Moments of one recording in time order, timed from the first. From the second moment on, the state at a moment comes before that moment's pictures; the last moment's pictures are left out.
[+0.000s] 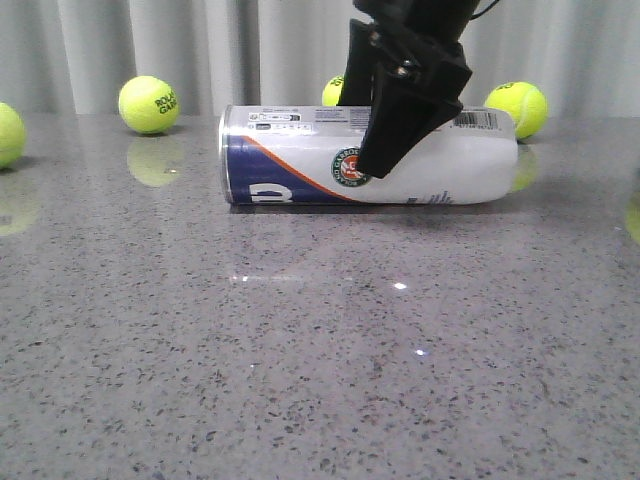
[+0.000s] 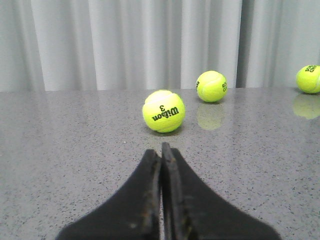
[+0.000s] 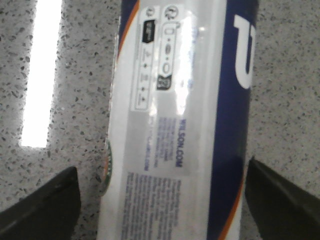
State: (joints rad) left arm -0.03 0.00 0.00 0.06 0.05 -0.03; right arm 0.44 1.84 -1.62 0.32 1.00 -1.33
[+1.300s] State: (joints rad) left arm -0.03 0.00 0.00 0.06 0.05 -0.03; right arm 0.44 1.84 -1.62 0.32 0.92 -1.33
